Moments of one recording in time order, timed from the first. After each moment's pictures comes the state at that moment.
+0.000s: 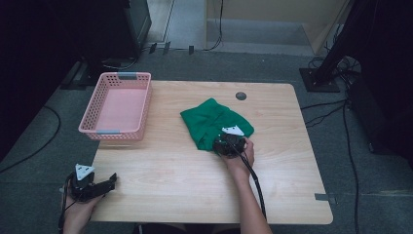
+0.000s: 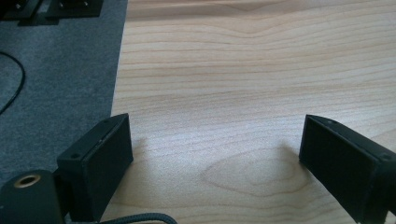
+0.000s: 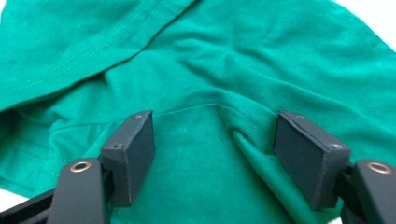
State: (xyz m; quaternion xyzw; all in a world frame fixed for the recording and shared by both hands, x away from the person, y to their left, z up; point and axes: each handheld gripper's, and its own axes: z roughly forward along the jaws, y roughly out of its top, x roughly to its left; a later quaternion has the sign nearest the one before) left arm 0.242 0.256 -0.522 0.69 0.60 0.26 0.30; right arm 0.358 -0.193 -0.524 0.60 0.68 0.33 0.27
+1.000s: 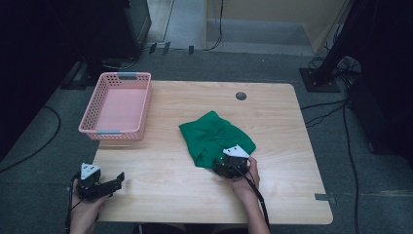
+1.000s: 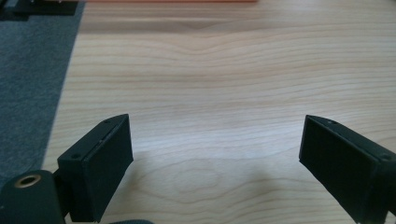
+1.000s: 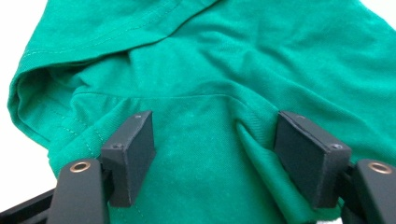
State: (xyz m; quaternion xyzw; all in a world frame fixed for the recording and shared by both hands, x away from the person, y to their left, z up) left arm 0.238 0.230 -0.508 0.69 0.60 0.23 0.35; right arm 0.287 -0.199 -0.526 0.54 0.73 0.35 0.24
